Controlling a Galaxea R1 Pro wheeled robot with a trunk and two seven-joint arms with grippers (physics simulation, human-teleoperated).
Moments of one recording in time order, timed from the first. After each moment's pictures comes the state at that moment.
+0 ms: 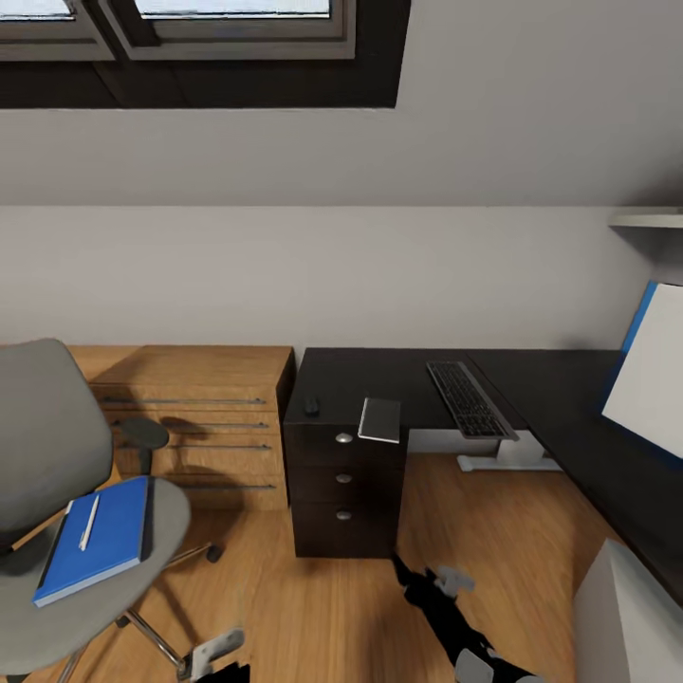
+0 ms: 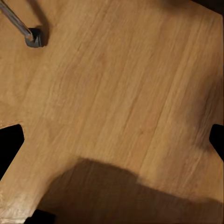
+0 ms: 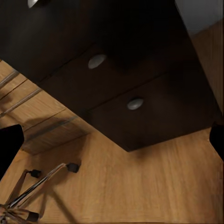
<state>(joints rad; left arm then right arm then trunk) -0.23 0.00 -0.17 -0.62 0.54 0.22 0.26 -0.59 0.06 0.18 0.02 -0.80 -0.48 0.57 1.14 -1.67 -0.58</state>
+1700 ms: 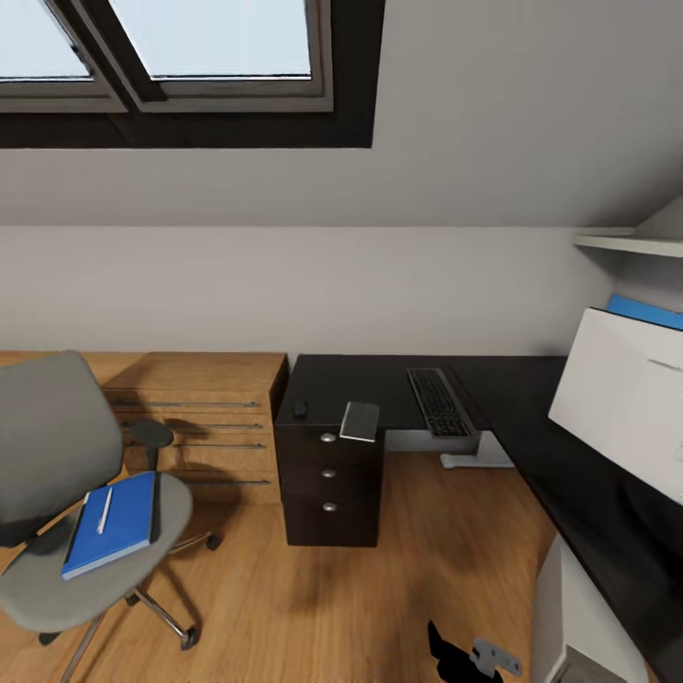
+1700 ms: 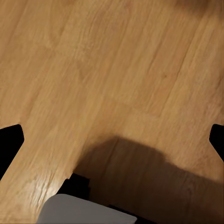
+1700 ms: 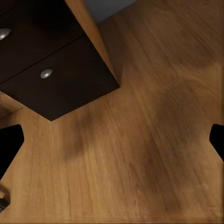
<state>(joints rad) -0.23 -0.03 -0.22 -0.32 0.54 -0.02 0.26 -0.43 0.03 0.20 0.02 -0.77 -0.57 0.32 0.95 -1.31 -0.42</state>
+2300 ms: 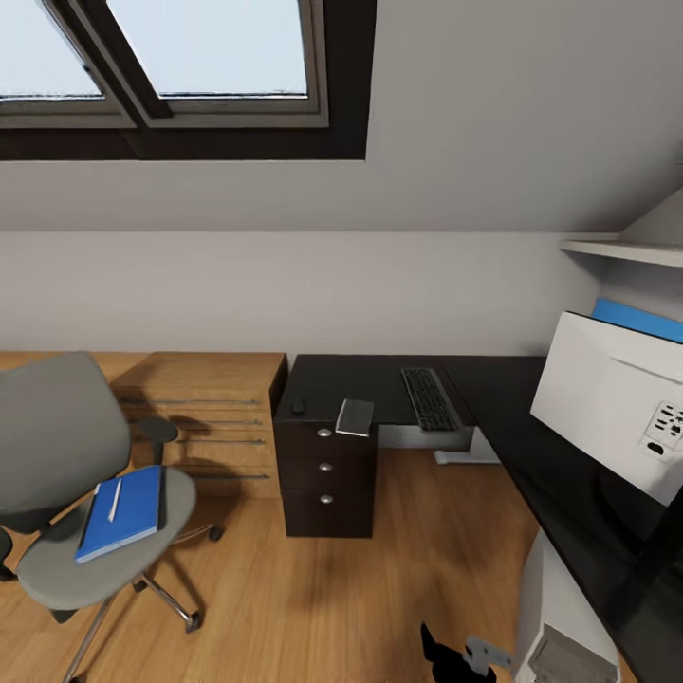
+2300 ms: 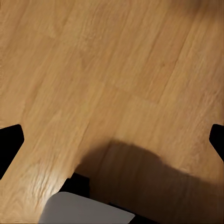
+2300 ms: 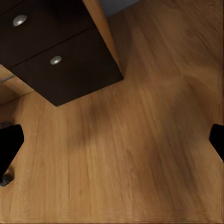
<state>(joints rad) -0.23 -0.03 -0.22 -0.32 0.54 -0.04 0.26 -0.43 0.03 0.20 0.02 -0.69 -0.57 0.32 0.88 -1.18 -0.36</state>
